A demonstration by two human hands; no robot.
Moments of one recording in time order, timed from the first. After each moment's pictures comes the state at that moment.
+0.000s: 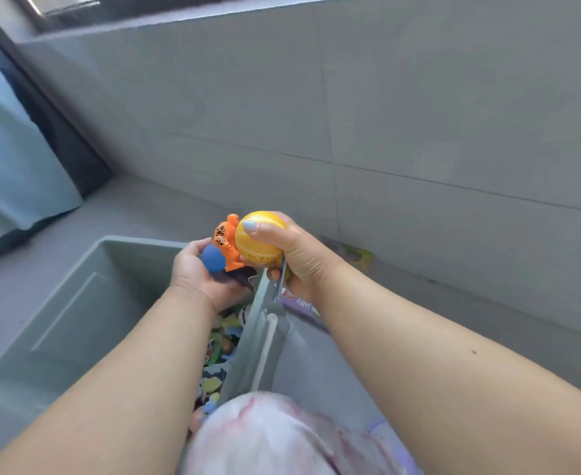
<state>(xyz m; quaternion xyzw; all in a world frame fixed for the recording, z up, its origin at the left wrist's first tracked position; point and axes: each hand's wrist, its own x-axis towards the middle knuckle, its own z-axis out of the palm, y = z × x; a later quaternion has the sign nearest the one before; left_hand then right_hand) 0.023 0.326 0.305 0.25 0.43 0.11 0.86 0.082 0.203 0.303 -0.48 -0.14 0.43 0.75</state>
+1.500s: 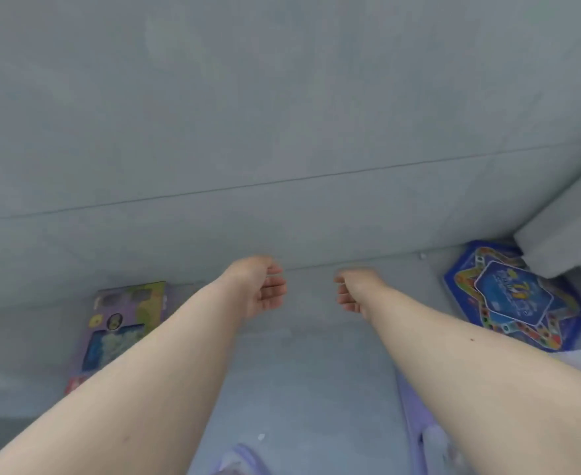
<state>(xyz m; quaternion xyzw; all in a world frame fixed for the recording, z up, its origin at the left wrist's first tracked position) 0.194 -0.030 0.200 0.68 0.27 -0.33 0.59 0.162 -0.194 0.147 -0.66 0.40 0.19 0.61</state>
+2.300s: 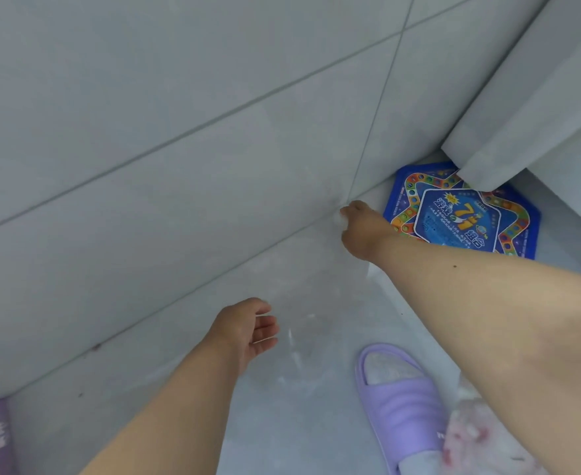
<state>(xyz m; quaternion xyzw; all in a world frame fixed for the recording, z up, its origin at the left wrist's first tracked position) 0.230 -0.175 0.023 0.68 0.29 -0.46 0.49 0.219 -0.416 -0.006 -0.90 0.31 0.20 0.23</state>
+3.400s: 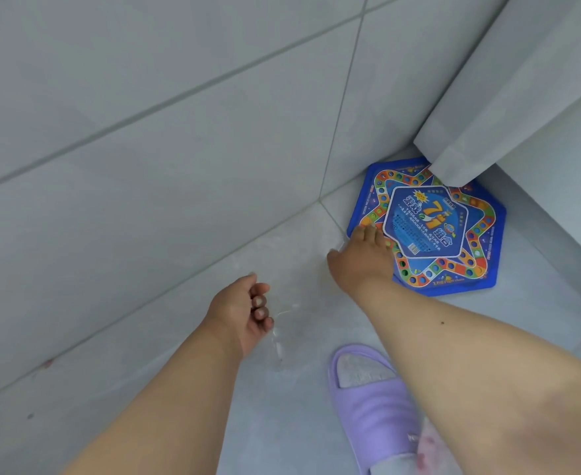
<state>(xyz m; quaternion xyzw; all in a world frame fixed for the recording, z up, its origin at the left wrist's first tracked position) 0.230 -0.229 0.014 0.59 0.34 -0.47 0.56 0.168 -0.404 -0.036 -0.86 0.45 0.18 0.15</state>
